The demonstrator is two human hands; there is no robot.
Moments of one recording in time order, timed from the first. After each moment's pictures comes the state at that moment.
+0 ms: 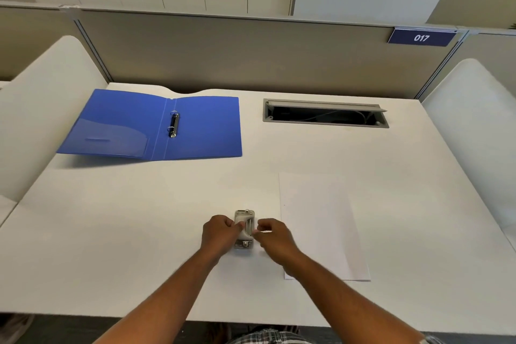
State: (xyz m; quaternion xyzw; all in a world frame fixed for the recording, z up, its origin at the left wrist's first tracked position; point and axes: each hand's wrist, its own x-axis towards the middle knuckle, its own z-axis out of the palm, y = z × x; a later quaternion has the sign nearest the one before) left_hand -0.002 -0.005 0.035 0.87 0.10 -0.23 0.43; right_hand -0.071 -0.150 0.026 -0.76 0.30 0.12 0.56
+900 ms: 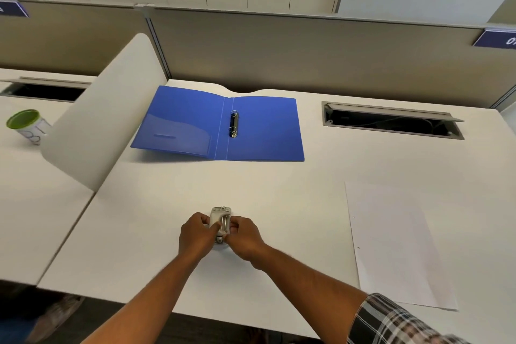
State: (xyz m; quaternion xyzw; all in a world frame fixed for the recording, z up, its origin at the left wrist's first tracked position) left_hand 0.068 0.197 0.026 0.91 0.14 -0.13 0.37; right_hand 0.036 0.064 0.022 -0.78 0.17 0.21 0.57
